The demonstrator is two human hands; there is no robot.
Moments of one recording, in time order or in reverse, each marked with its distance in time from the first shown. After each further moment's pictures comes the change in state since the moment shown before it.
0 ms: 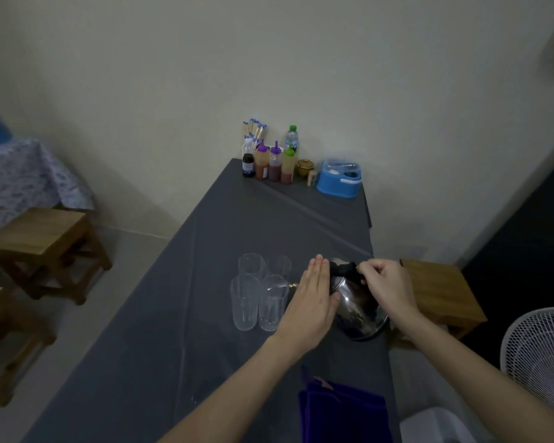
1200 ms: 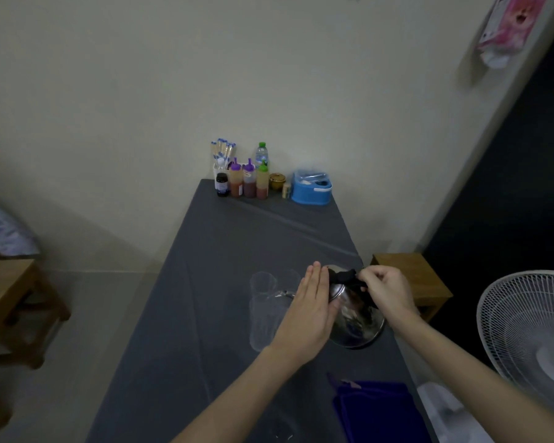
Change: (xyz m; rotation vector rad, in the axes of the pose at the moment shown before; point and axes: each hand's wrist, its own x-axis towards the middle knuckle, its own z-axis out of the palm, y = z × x) left_hand -0.028 -0.045 -0.073 -0.007 -0.091 0.214; right_hand -0.036 -0.050 0.045 0.080 0.190 0.147
